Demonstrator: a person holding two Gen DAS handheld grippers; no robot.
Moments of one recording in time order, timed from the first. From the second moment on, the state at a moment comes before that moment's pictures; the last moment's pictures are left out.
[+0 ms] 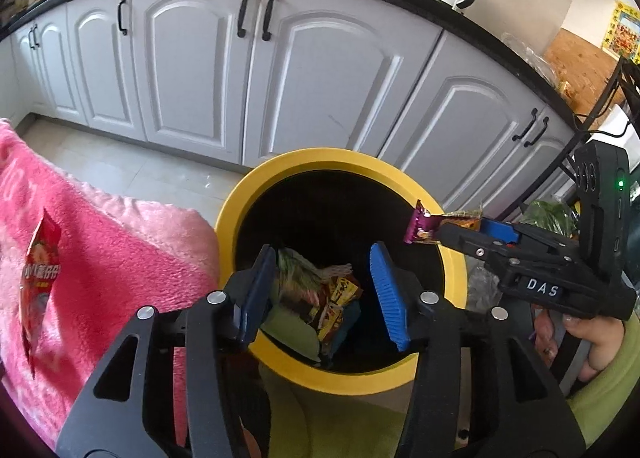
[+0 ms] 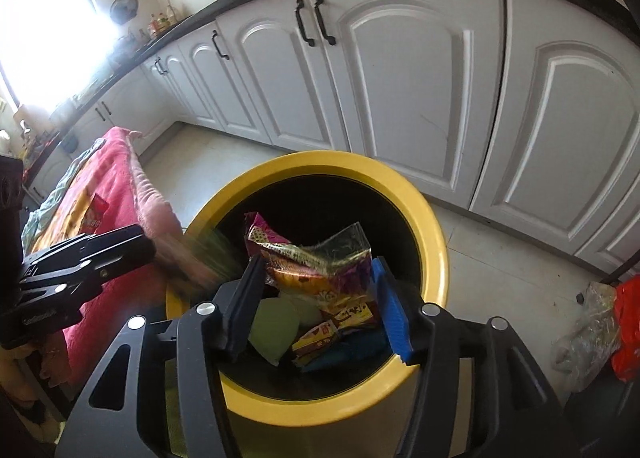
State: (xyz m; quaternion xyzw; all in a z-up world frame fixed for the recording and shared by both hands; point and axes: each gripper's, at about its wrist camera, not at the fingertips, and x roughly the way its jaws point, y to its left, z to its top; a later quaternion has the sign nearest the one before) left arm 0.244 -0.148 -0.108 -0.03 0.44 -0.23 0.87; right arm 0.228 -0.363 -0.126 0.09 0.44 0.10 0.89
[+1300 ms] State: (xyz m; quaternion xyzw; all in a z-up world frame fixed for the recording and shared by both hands) left arm 0.186 -0.007 -0.036 -0.08 0.34 -0.09 0.93; right arm 0.191 -0.264 -0.031 0.03 0.33 0.19 0.93
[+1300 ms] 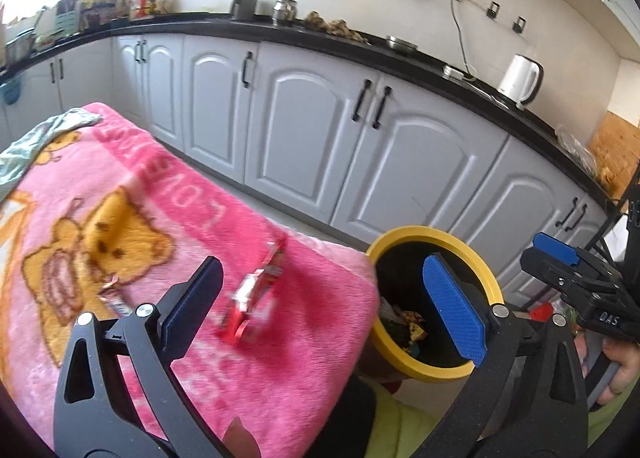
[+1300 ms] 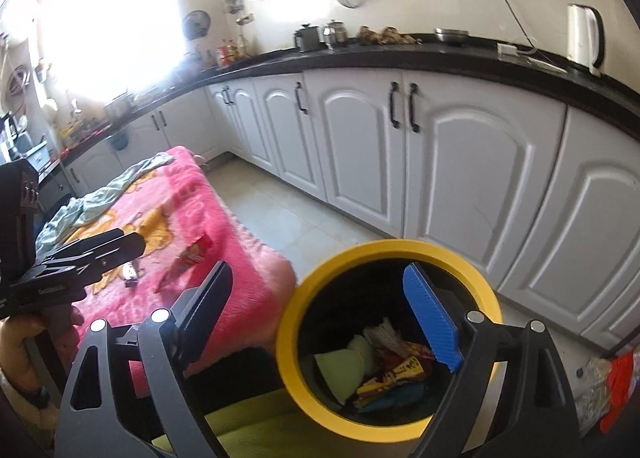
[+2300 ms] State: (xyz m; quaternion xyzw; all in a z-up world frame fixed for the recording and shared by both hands) left arm 0.169 0.132 -0.063 -0.17 0.34 0.04 0.93; right arm 0.235 -0.121 -0.047 -0.03 0.37 0.27 0.89
